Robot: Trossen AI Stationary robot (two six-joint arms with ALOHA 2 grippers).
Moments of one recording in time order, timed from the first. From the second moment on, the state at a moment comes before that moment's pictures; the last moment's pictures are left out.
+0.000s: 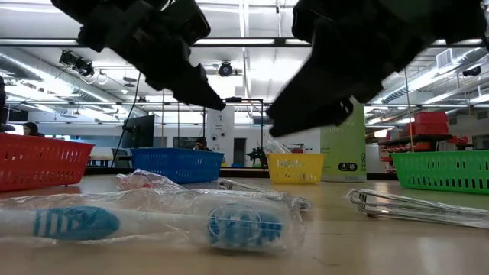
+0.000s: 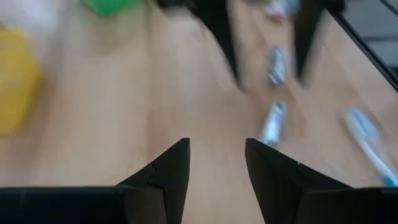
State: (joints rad) left arm -0.17 1.49 0.71 0.20 0.00 -0.04; right arm 0.44 1.79 0.91 0.21 0.34 0.46
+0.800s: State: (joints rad) left arm -0.17 1.49 0.72 0.28 -0.03 -0.10; right arm 0.43 2.01 1.11 -0.08 0.25 0.43
